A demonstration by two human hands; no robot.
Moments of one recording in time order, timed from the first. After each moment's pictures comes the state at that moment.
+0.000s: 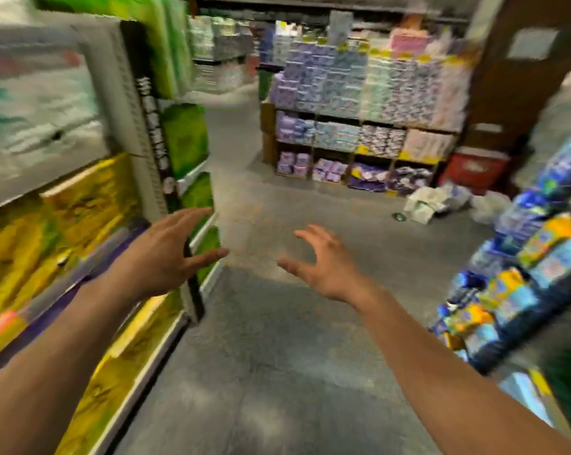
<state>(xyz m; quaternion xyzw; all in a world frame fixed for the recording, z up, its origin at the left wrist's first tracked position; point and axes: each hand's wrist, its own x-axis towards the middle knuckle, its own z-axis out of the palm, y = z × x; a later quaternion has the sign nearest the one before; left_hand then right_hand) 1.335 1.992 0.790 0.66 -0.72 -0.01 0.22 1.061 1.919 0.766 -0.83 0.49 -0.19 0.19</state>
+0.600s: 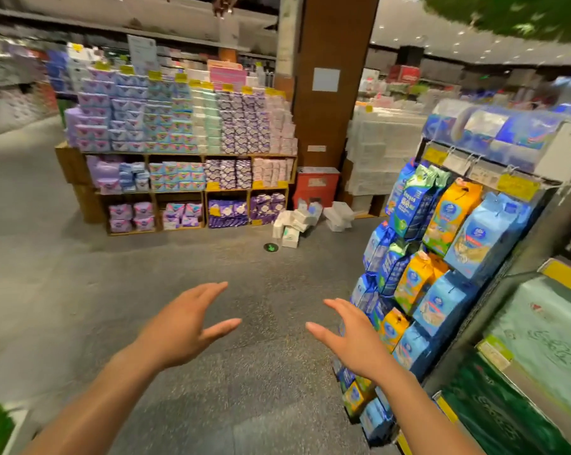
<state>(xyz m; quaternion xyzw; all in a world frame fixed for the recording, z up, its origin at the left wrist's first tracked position) 1.068 1.501 0.729 0.44 -0.86 -0.17 0.16 0.772 1.611 0.709 -0.58 0.75 -0.24 0.19</state>
